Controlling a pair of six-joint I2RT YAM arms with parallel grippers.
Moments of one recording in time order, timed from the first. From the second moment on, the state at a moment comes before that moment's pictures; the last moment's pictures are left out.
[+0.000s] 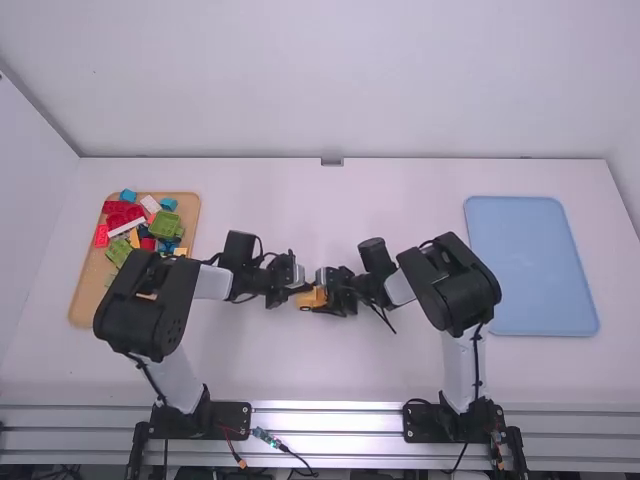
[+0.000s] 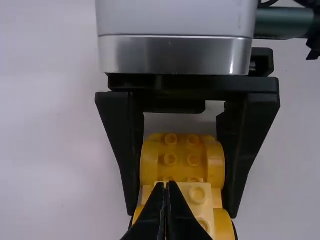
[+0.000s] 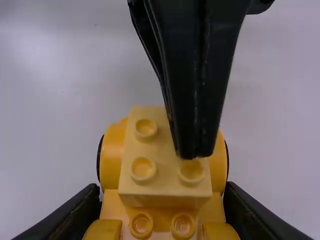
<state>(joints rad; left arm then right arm) -0.16 1.82 0.65 0.16 1.01 1.02 0.47 2.12 0.73 0.49 -0.96 -0.86</state>
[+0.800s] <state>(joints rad) -0.16 1.82 0.76 -0.13 0.94 1.10 0.45 2.12 0.73 0.49 -0.97 -0.86</state>
